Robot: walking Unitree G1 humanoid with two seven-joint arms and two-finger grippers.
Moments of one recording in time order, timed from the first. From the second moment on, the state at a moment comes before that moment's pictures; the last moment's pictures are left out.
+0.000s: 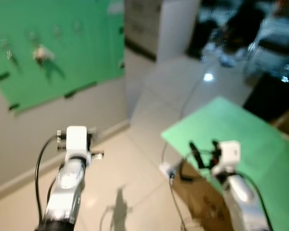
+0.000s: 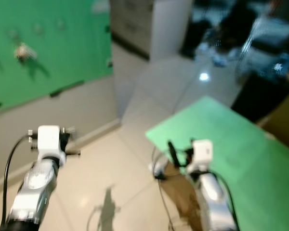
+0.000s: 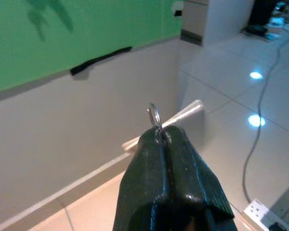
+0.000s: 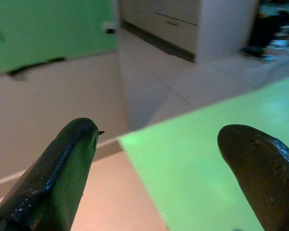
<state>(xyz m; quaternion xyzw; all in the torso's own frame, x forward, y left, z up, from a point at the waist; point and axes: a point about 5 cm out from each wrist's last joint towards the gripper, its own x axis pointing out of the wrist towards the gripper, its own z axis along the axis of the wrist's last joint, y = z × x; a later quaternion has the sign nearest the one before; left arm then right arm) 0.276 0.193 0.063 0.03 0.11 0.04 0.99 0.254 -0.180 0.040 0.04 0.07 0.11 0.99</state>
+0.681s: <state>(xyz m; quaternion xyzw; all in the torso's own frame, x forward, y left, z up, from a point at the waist) 0.284 0.167 0.099 -0.01 0.04 0.02 1.00 0.267 -0.163 0.084 0.02 0.02 0.14 0.99</state>
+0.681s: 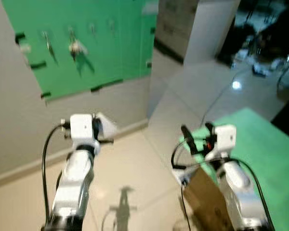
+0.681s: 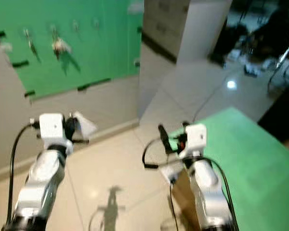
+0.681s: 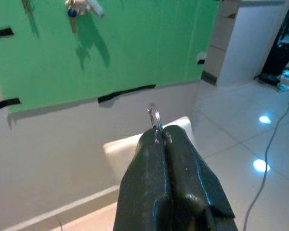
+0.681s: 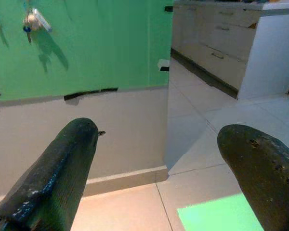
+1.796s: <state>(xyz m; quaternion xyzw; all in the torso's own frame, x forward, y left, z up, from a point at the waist) 0.289 0.157 0.091 -0.01 0.07 0.00 1.00 0.268 -0.176 0.076 0.01 0.05 0.11 0.99</state>
